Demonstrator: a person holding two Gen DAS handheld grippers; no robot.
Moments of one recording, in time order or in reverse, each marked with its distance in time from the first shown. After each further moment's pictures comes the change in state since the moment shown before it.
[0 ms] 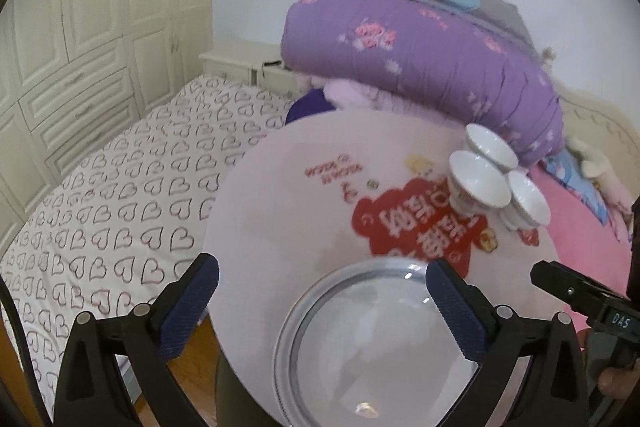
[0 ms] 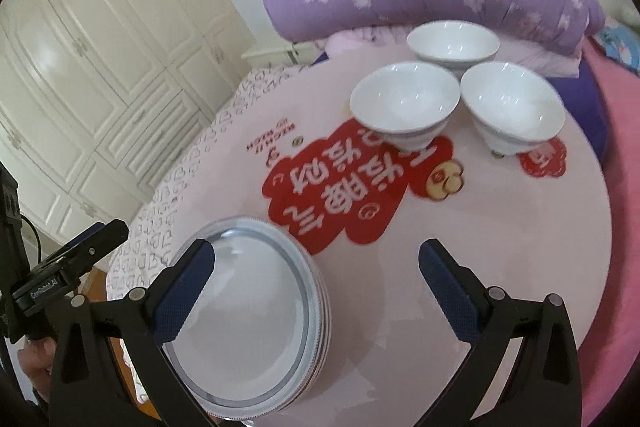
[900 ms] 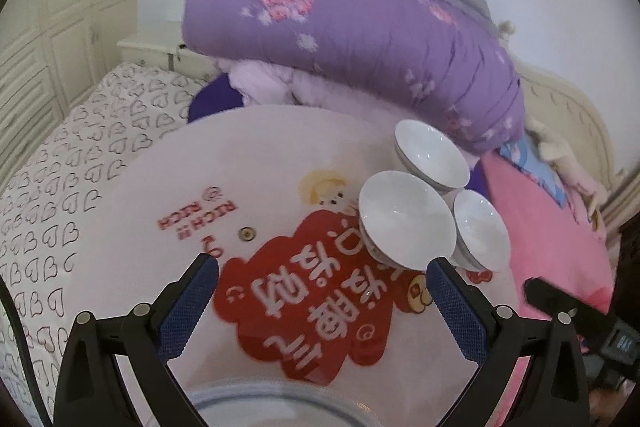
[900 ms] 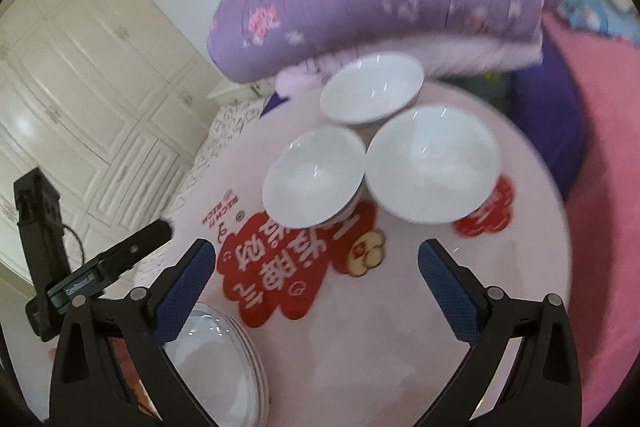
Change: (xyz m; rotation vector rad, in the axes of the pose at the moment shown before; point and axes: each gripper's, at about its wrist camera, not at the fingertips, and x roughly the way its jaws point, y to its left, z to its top) left arm 0.152 -0.087 0.102 0.067 0.155 -0.209; right arm 0.012 -0.090 0.065 0.227 0.006 -0.002
